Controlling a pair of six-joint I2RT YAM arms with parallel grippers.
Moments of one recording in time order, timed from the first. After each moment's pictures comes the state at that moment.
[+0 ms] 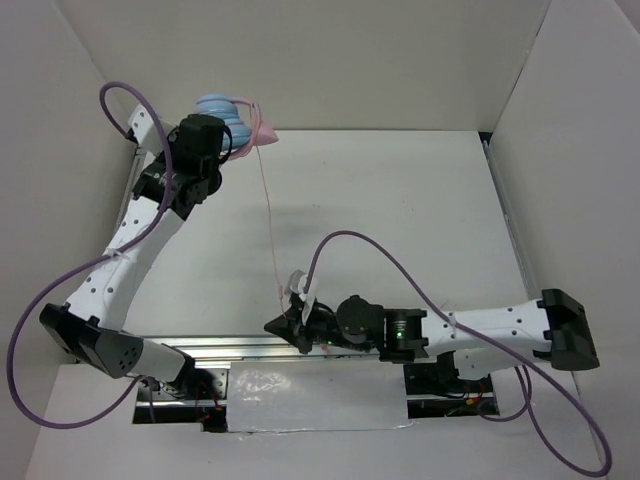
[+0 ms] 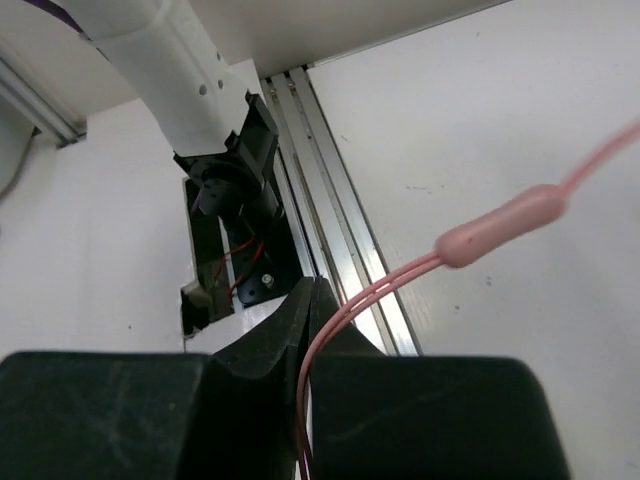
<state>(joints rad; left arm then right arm) -0.40 1.41 1.67 -0.79 -0.89 -1.10 1.44 1.17 0.72 0.34 0.15 0.22</state>
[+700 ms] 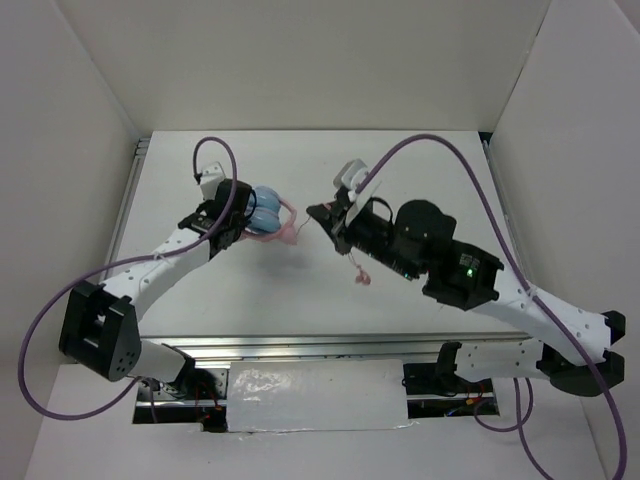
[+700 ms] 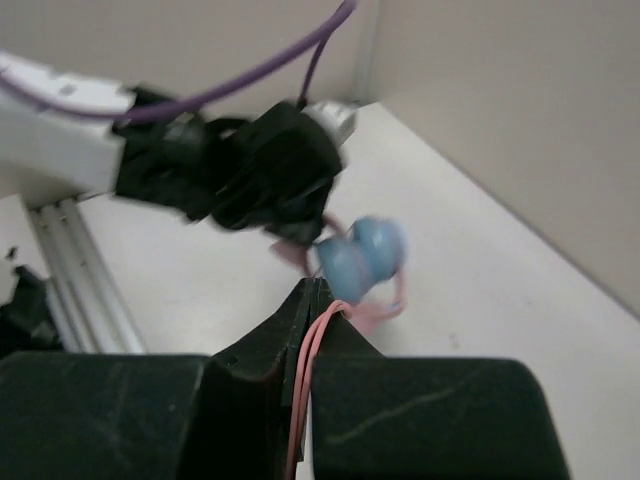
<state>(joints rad) -0.41 1.42 1.06 -0.40 -0.61 -0.73 1.18 1.06 1.32 -0.25 0.27 -0.12</state>
